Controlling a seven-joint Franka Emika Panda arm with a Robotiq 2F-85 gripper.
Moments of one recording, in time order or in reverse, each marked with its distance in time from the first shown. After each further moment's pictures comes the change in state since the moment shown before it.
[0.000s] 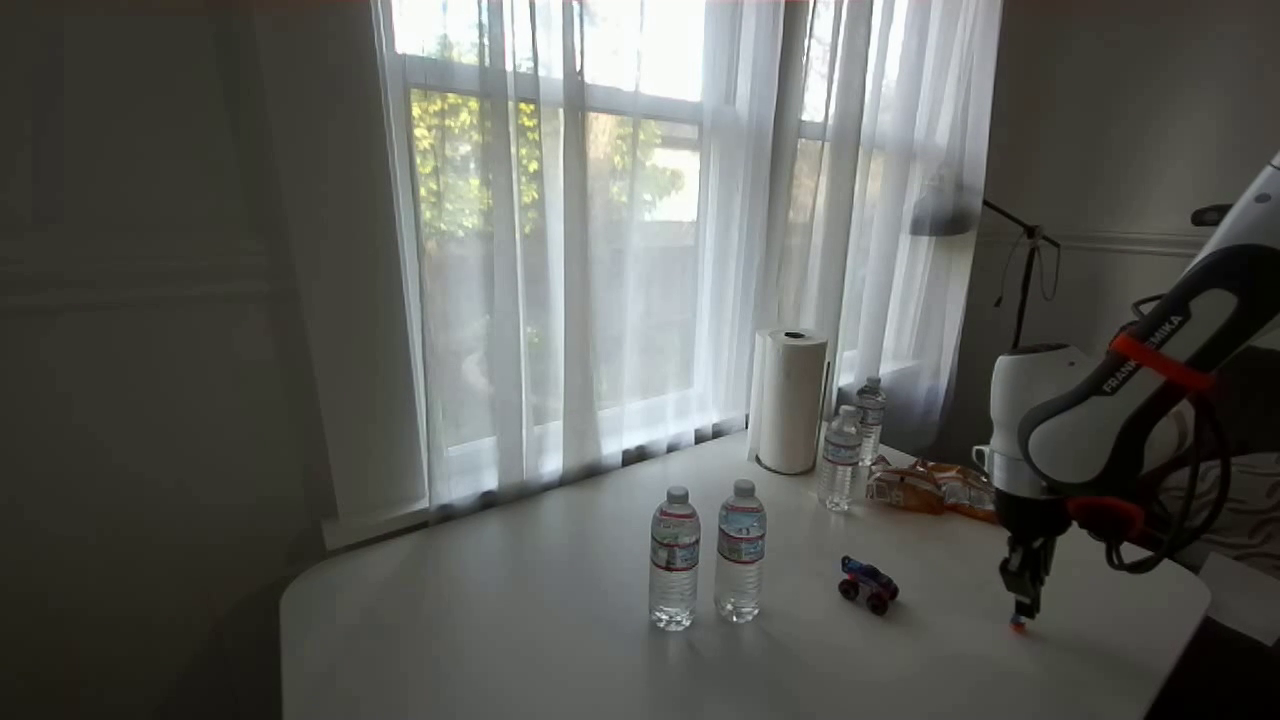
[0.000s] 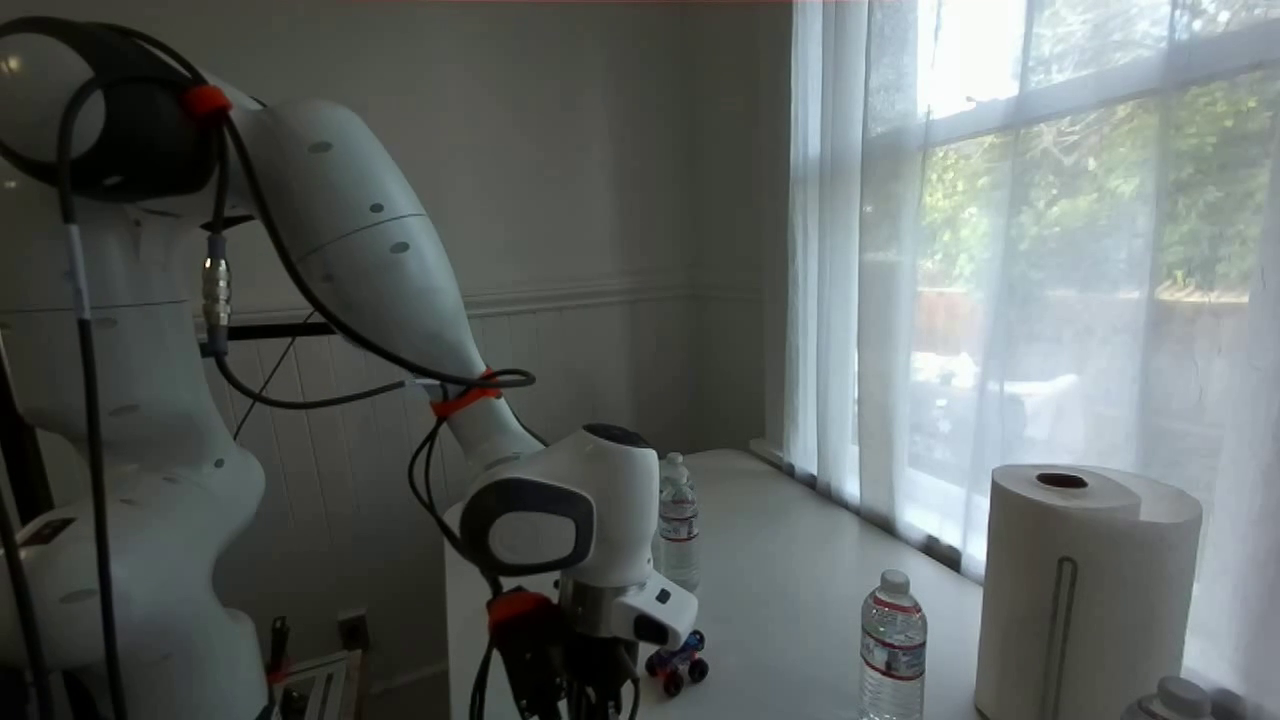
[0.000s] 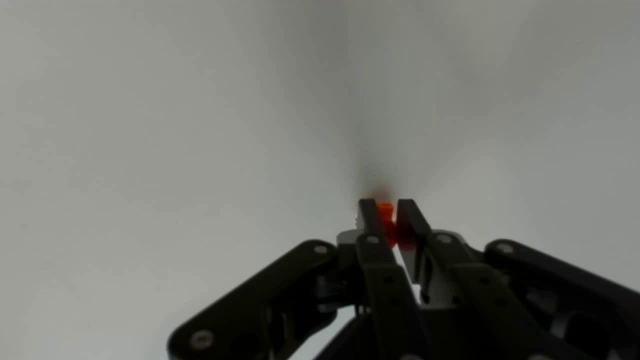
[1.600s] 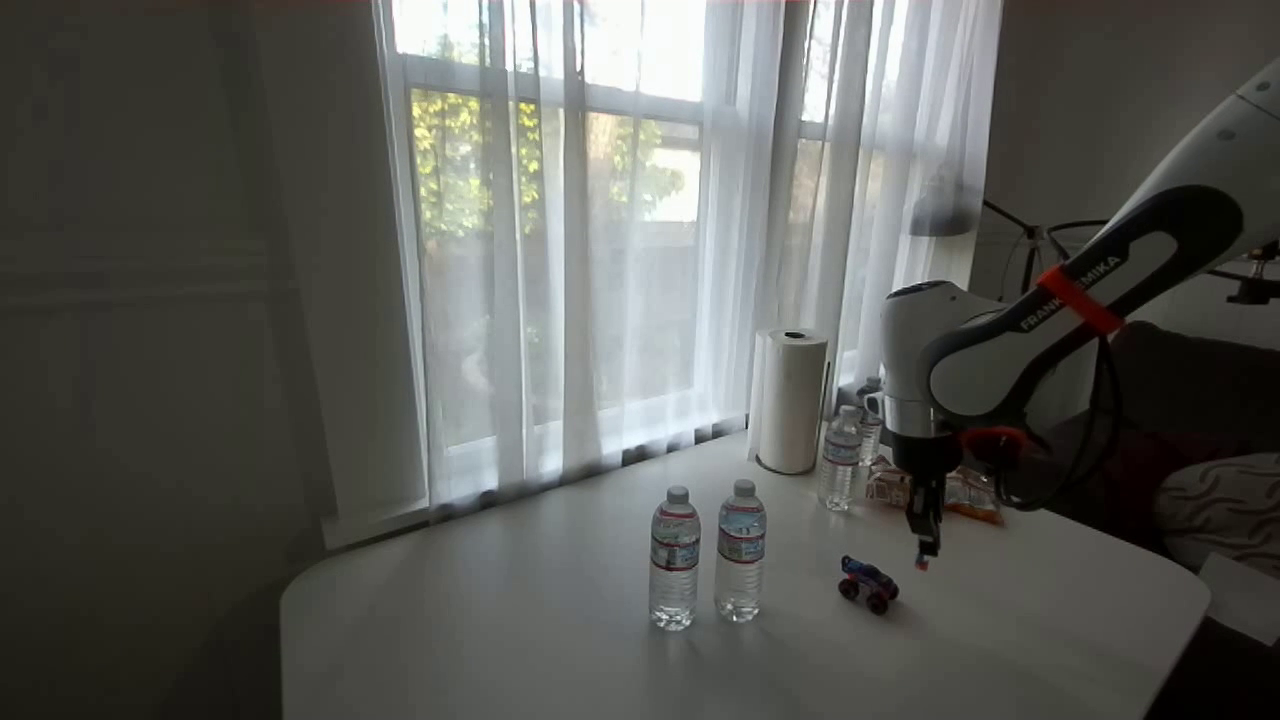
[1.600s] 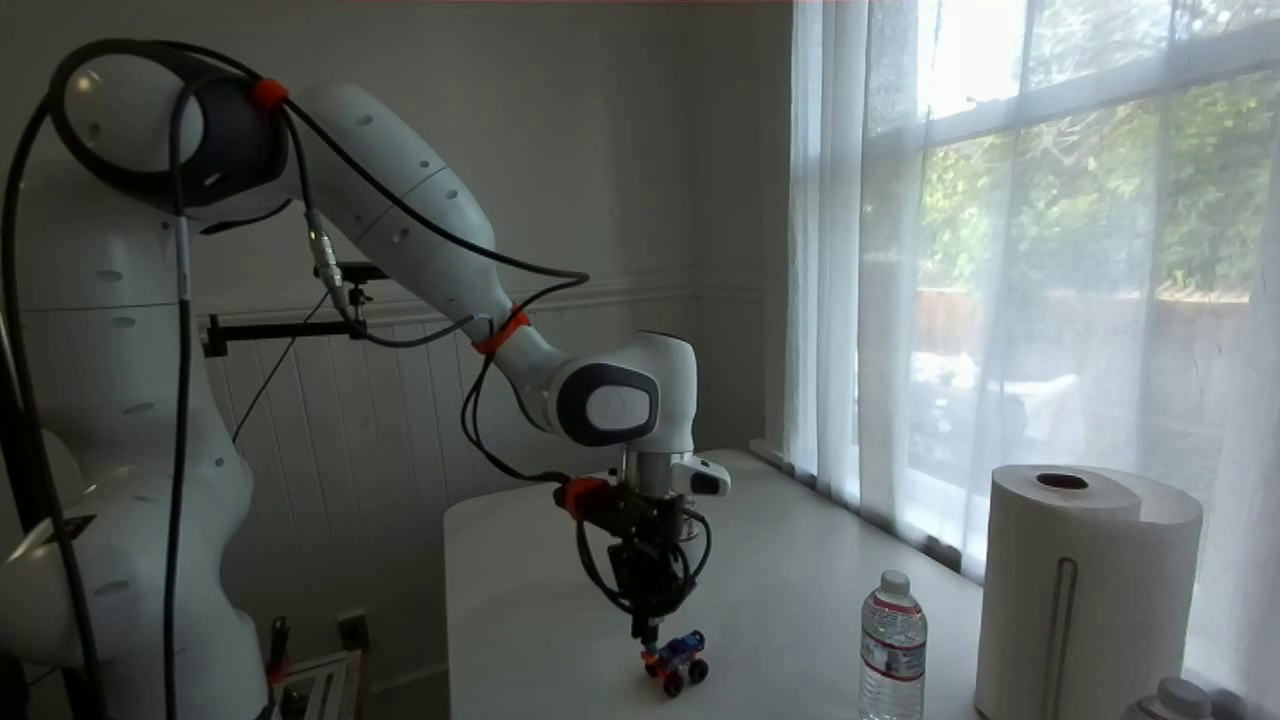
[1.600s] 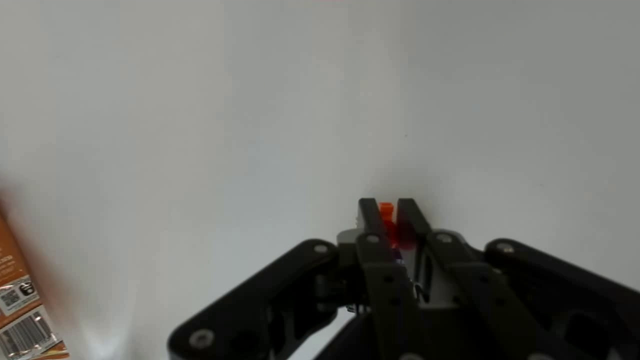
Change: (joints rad) arm 0.124 0.015 0.154 0.285 0.007 -0.286 -0.007
